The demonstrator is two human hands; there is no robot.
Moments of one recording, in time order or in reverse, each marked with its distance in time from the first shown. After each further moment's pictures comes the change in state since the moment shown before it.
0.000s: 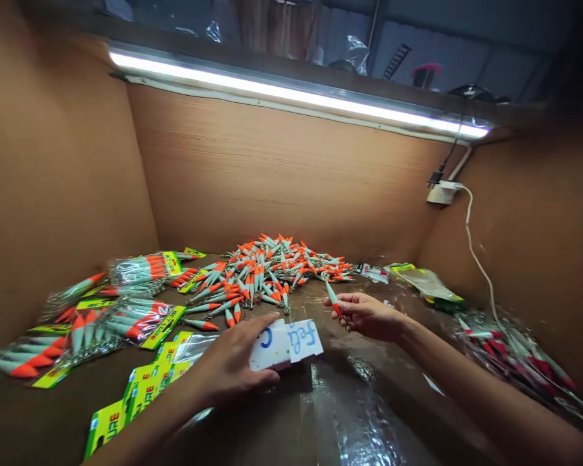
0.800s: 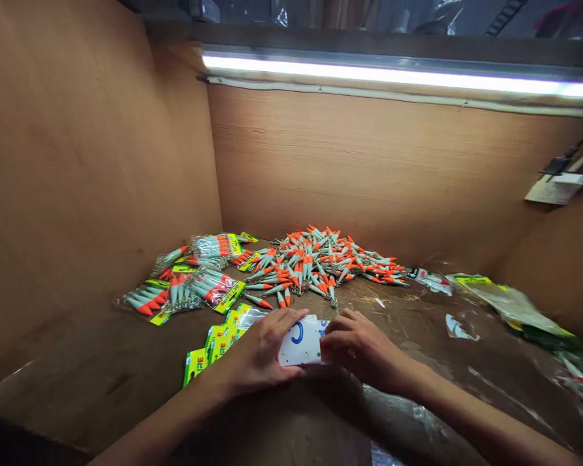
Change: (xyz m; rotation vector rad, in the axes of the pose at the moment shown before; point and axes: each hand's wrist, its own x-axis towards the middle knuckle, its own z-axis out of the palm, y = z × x) left_hand -0.050 -0.006 -0.014 0.001 0.109 -0.021; right_hand 0.028 -0.002 0.130 -1.161 -0.051 -0.641
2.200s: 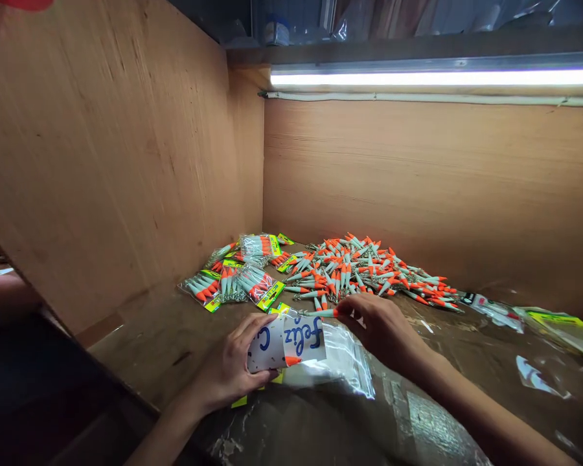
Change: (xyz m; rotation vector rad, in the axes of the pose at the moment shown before) left_hand -0.100 -0.044 -0.036 0.071 0.274 -0.282; right_hand 0.079 -0.023 0.002 -0.071 0.090 0.094
